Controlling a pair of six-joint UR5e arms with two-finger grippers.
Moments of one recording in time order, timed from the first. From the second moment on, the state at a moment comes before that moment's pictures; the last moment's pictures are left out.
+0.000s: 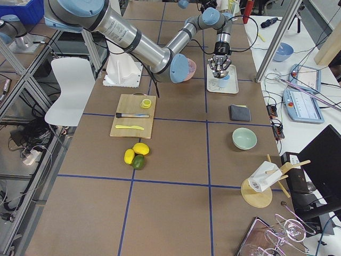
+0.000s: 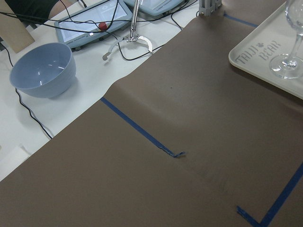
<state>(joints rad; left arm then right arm) -1.15 -1.75 -1.55 -2.56 -2.07 -0.18 0.83 -0.45 1.25 -2.45 1.60 -0.42</state>
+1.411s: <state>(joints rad) -1.22 -1.65 -1.63 -2.33 -2.07 -0.18 1.21 -1.09 1.77 -2.16 1.99 -0.04</state>
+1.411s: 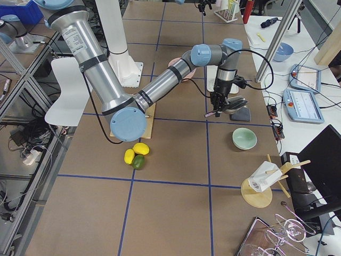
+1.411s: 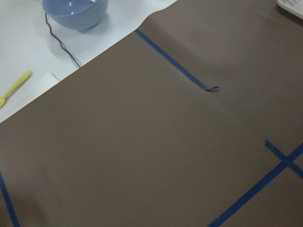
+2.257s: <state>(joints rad) -1.39 -1.76 -1.67 -1.85 -2.11 0.01 1.16 -1.49 1.89 -1.85 2.18 0.26</state>
